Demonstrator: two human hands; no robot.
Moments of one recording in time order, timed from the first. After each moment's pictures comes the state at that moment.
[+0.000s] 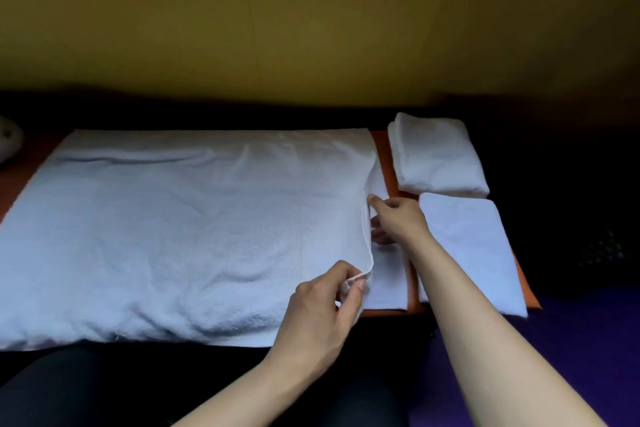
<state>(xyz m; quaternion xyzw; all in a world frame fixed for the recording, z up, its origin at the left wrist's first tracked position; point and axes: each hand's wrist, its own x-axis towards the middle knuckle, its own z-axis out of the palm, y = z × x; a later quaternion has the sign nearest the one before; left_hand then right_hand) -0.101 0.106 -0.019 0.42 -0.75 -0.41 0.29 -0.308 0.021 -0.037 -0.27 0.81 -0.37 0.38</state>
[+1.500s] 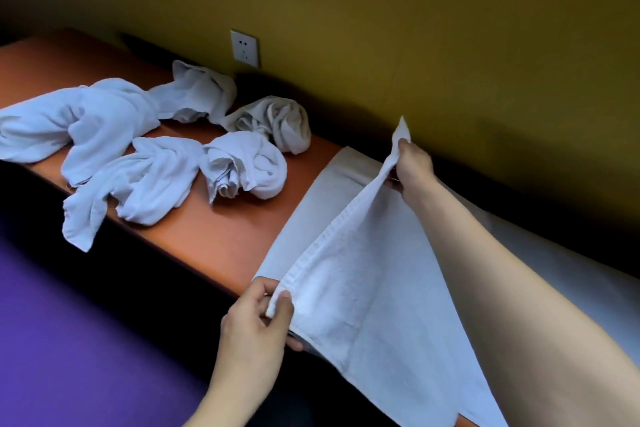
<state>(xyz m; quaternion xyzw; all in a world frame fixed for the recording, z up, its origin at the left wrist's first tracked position) 0.328 0.033 -0.001 0.68 -0.36 -0.42 0.48 0.159 -0.260 0.036 -0.35 0.68 -0.41 0.50</state>
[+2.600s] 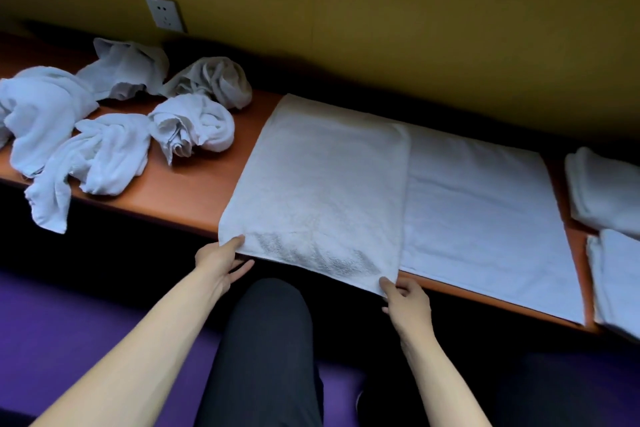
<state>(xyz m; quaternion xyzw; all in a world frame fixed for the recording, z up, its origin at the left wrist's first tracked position) 0.361 0.014 -0.082 0.69 -0.04 -0.59 0.42 0.059 0.105 -0.080 -0.25 0.80 -0.34 0.43</state>
